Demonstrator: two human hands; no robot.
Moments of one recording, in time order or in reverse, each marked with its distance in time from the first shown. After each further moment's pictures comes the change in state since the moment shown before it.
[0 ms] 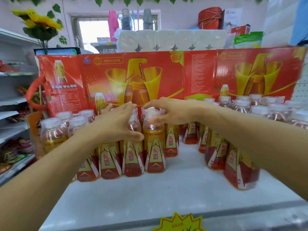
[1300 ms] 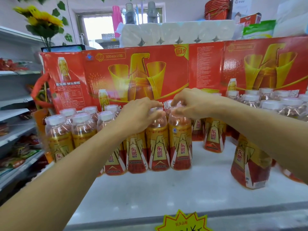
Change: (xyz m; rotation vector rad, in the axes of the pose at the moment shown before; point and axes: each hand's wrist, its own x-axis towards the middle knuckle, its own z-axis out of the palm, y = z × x) left_hand 0.023 0.043 0.003 -0.168 0.190 0.087; right_hand -0.022 0.019 -0.009 -0.115 0.155 0.198
